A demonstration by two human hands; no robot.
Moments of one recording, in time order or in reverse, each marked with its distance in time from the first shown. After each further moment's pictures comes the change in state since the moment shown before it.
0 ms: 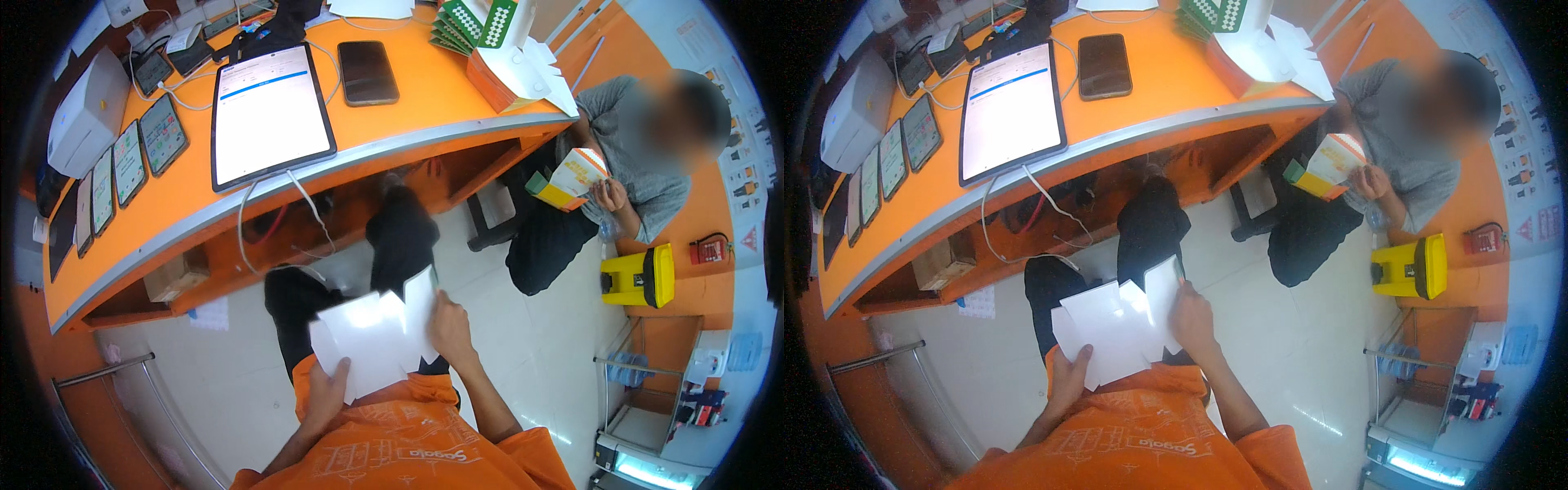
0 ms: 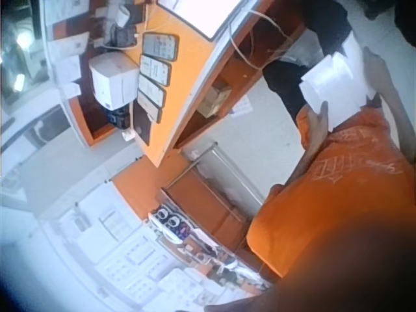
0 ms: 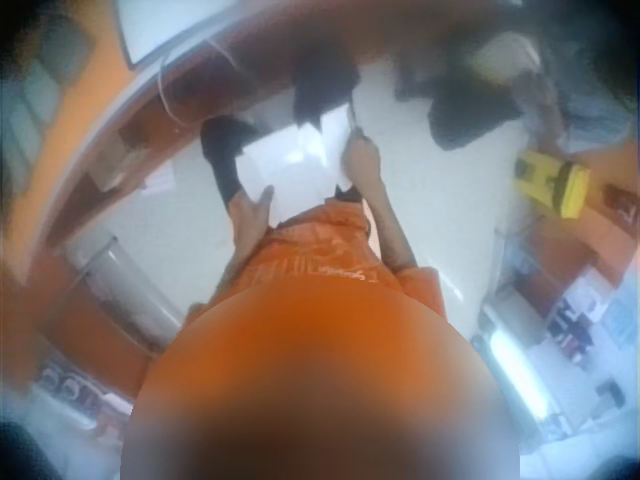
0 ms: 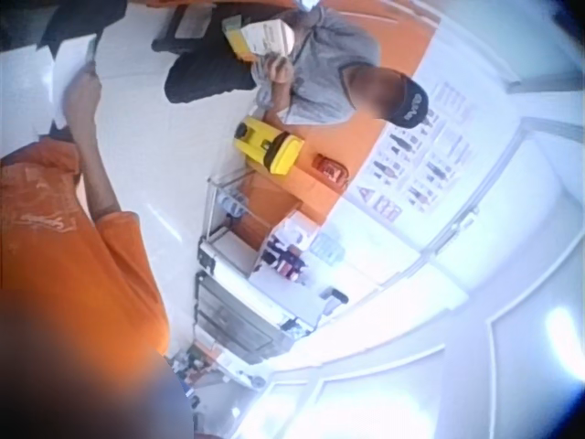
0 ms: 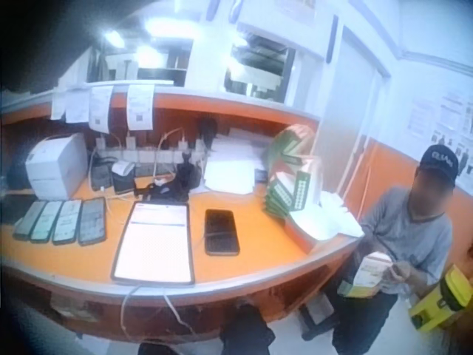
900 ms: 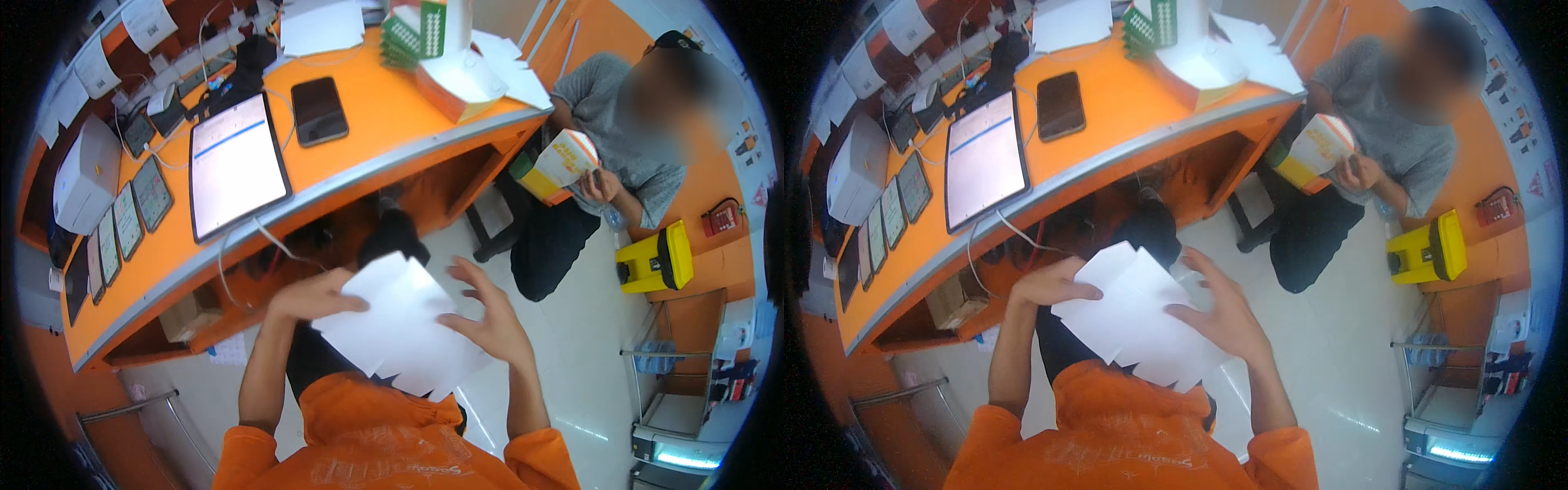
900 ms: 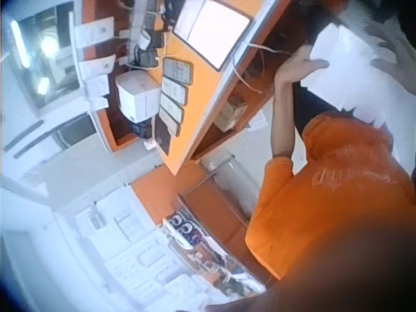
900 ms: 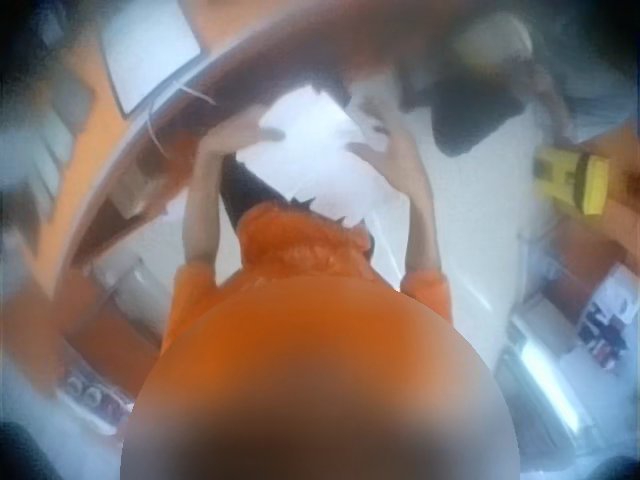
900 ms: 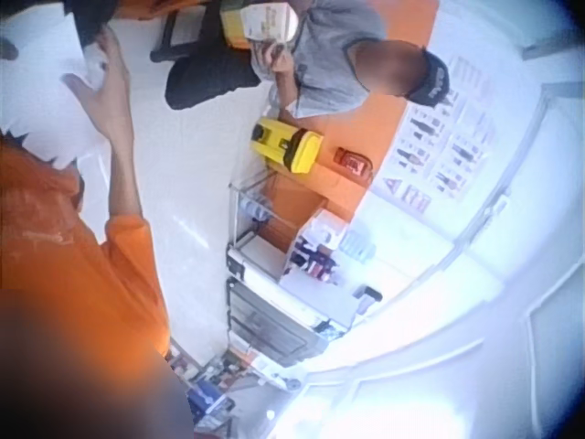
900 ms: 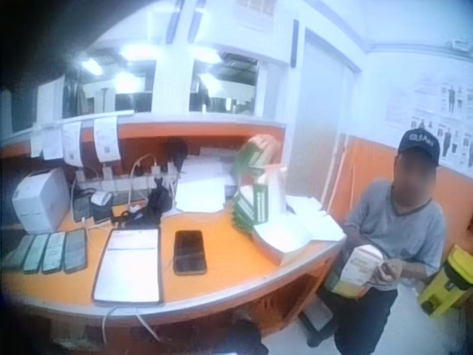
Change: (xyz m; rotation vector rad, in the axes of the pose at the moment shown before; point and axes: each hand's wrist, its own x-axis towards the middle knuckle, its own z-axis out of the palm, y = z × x) left_hand 0.159 0.194 0.017 0.547 -0.968 0.321; right_hand 0.025 -0.012 -0.143 0.467 -0.053 -0.194
